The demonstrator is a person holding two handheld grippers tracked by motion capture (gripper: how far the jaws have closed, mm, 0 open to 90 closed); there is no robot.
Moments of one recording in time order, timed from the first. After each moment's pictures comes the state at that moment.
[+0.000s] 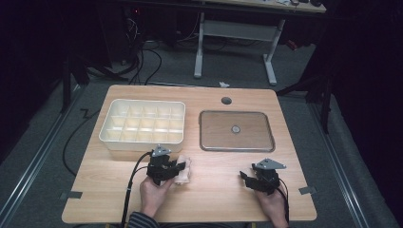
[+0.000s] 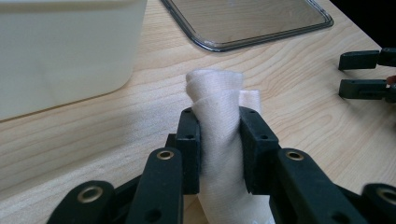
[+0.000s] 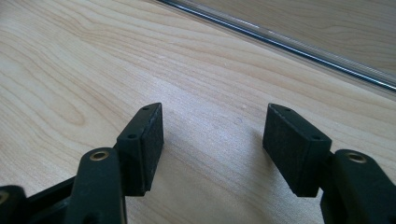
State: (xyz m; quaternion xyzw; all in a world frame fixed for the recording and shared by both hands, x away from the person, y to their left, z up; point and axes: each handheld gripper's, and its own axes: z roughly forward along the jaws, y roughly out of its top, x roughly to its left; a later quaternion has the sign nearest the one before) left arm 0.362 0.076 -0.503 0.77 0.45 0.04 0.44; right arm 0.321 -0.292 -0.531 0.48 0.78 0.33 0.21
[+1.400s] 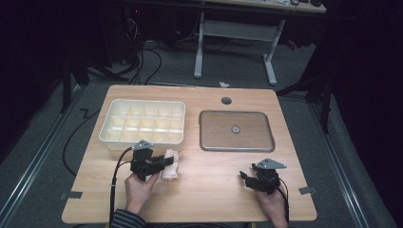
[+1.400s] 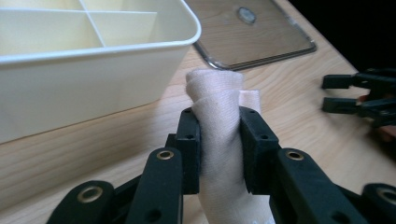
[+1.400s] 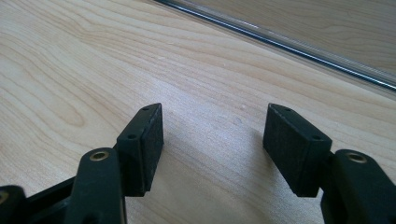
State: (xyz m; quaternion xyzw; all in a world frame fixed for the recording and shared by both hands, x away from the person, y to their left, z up) left arm 0.368 0.121 -0.481 0.75 0.46 0.01 0.47; right arm 0.321 -0.292 -0.531 0.48 0.78 0.34 0.21
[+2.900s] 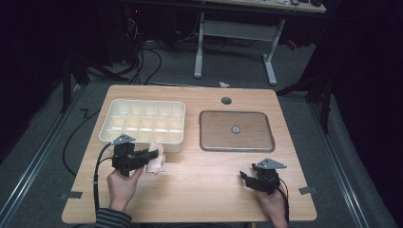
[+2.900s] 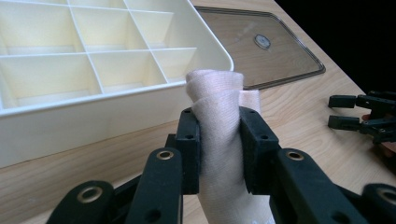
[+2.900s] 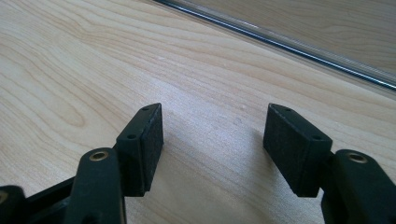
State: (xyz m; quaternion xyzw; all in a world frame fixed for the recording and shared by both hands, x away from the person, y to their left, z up) left arm 0.368 0.163 -0.451 0.74 0.48 0.05 0.48; right arm 0.321 -0.292 -0.531 0.48 0.78 0.34 0.21
